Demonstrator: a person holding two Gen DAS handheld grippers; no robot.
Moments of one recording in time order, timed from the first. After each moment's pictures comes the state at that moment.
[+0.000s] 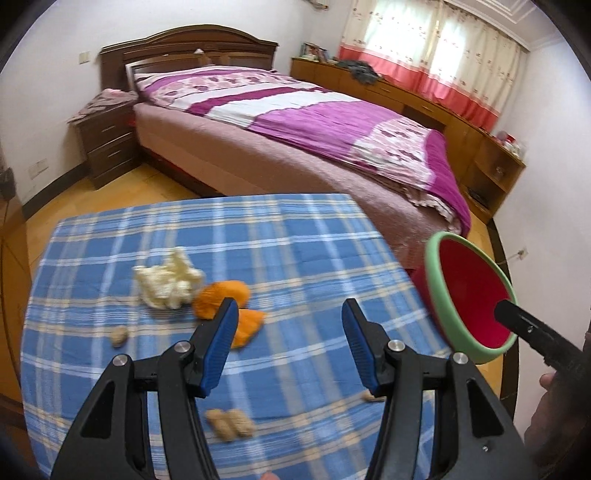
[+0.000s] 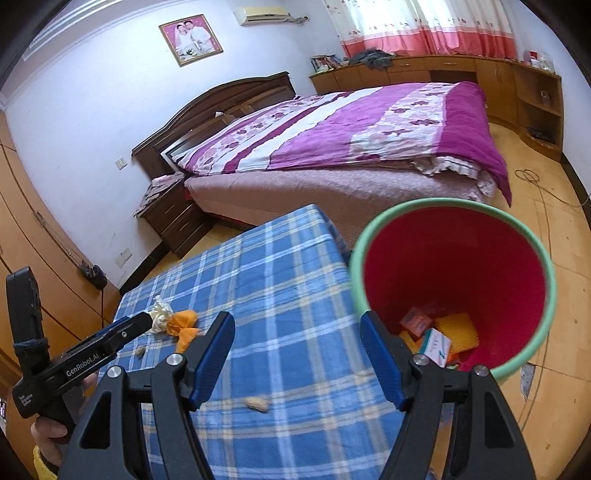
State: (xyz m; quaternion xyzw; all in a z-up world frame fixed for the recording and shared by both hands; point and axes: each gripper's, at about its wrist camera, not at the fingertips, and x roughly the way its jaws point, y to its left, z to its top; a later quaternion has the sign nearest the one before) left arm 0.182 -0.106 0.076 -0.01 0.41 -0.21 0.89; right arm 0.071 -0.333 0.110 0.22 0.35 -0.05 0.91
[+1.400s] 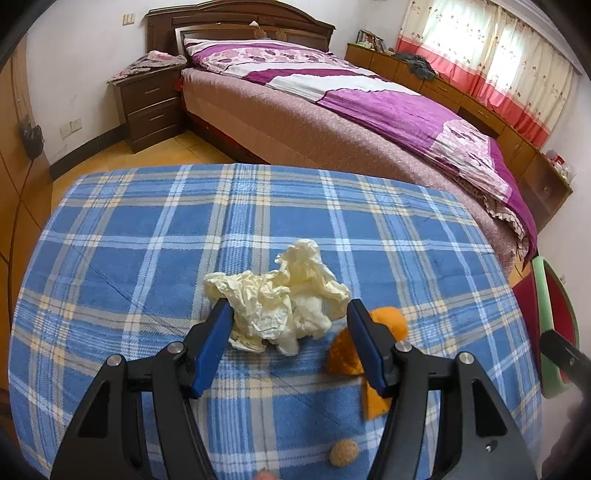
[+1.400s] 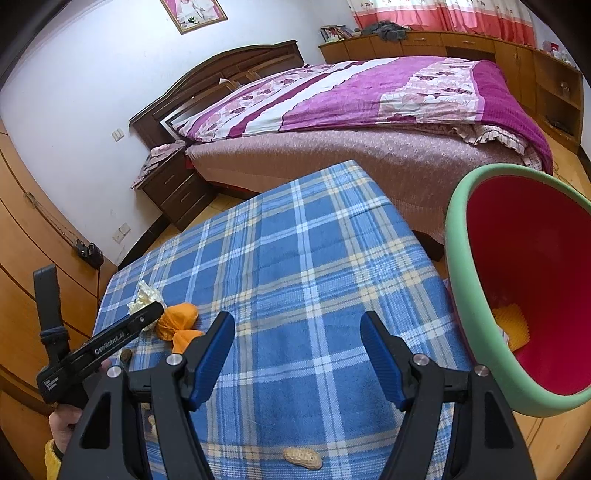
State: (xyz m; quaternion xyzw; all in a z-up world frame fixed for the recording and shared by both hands) left arm 0.280 -0.047 -0.007 -0.03 0.45 -0.13 0.88; right arm 0.157 -0.286 0.050 0.22 0.41 -0.03 0.89
